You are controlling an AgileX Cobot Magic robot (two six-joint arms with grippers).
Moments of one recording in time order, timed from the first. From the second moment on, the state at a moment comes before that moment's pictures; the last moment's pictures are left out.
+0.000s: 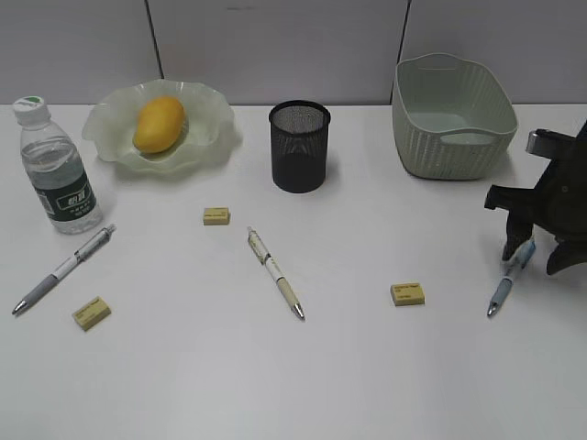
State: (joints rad) left arm -0.15 0.06 -0.52 -0.07 1.07 0.01; right arm 0.07 1.94 -1.09 0.02 0.67 0.45
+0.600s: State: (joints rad) left arm -0.15 0.06 -0.52 -0.07 1.07 0.01; right arm 0.07 1.99 -1.09 0.04 0.64 0.45
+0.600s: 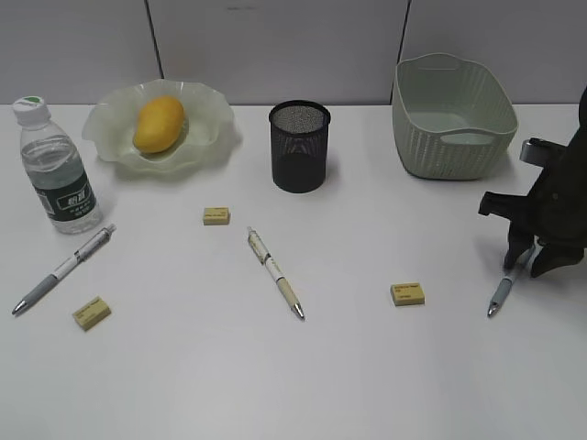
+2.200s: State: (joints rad) left arm -0.15 0.06 -0.52 -0.07 1.07 0.01; right arm 0.07 1.97 -1.10 0.09 0.75 0.25
